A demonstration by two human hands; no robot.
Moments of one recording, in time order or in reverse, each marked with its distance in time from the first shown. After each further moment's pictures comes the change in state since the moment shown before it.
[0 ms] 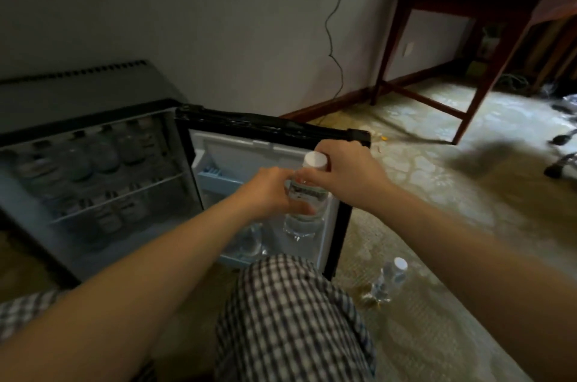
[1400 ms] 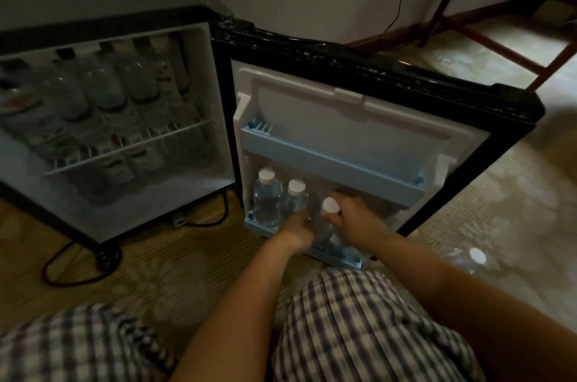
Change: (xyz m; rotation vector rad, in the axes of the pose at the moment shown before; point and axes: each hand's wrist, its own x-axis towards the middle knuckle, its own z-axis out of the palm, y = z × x) left_hand 0.053 -0.169 0.120 -0.453 -0.219 -0.461; right_hand 0.039 0.038 0.230 0.038 -0.463 0.273
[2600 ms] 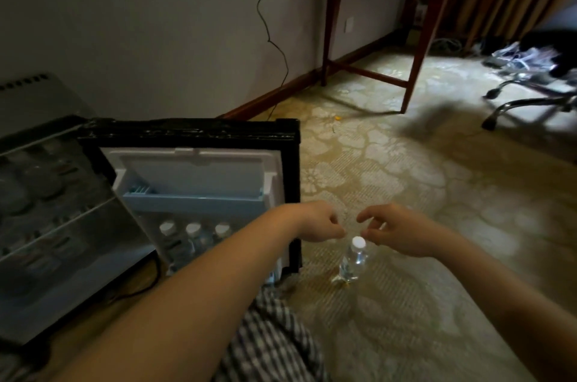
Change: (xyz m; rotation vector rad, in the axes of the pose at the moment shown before) left_hand -0.106 0.223 0.109 0.839 -0.297 0.395; right_hand -0.201 0.155 -0.162 0.089 0.038 0.104
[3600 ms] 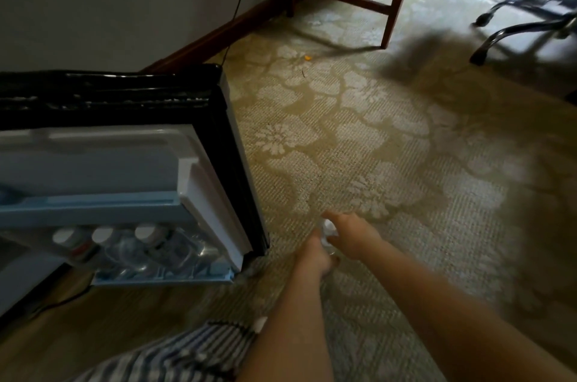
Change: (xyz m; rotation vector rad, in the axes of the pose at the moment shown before) left_hand 0.191 -0.015 0.164 -0.848 0.021 -0.286; right_hand 0.133 0.125 0.126 -0.116 -0.059 0.242
